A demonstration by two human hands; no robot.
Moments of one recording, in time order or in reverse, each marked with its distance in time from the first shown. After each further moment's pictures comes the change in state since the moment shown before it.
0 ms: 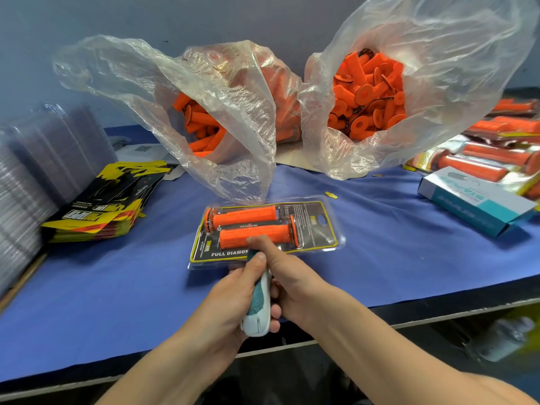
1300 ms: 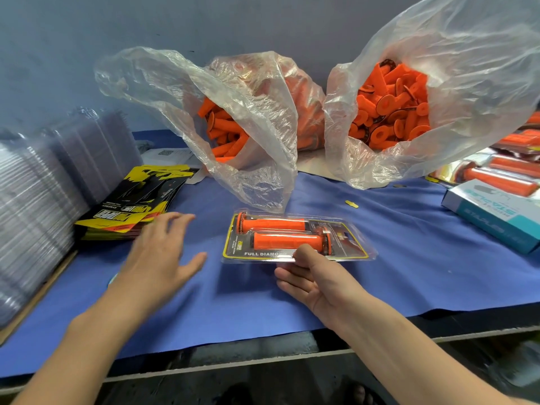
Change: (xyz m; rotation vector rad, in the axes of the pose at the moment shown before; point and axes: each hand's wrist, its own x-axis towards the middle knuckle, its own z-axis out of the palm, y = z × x) left_hand 0.031 0.057 -0.138 1.542 0.462 0.742; right_hand 0.000 -0.004 -0.012 0.279 0.084 -0.089
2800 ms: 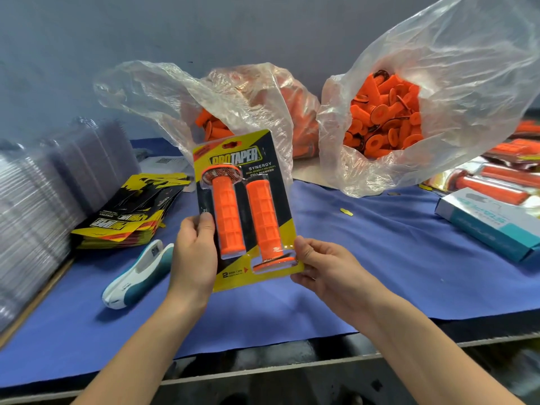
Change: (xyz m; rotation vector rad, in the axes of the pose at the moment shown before) left_hand 0.022 0.079 0.015 -1.163 0.311 -0.512; right_hand -0.008 -0.029 -0.015 -0.284 -0.276 -0.238
